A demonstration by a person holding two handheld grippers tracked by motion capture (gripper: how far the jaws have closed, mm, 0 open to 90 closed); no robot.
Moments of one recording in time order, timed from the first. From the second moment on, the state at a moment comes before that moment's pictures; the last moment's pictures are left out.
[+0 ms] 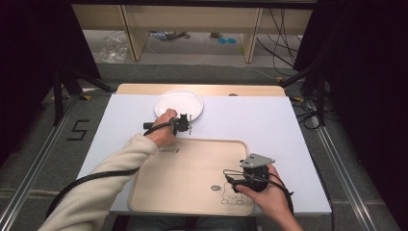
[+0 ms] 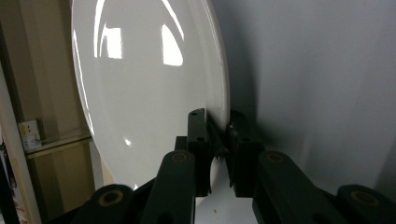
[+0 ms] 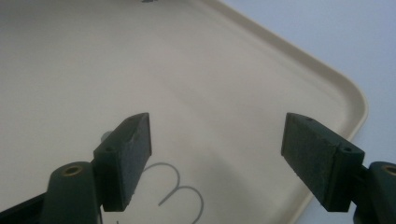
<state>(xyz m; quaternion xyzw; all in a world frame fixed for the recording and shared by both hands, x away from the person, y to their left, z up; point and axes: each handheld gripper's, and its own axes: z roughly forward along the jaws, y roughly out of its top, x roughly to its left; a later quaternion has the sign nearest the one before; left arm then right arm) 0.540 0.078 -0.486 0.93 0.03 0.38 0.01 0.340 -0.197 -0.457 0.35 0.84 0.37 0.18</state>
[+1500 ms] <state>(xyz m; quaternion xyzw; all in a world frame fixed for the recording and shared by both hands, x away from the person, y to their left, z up) 0.527 0.088 -0.444 0.90 0.05 0.44 0.05 0.339 -0.197 -0.456 0.36 0.84 0.37 0.17</state>
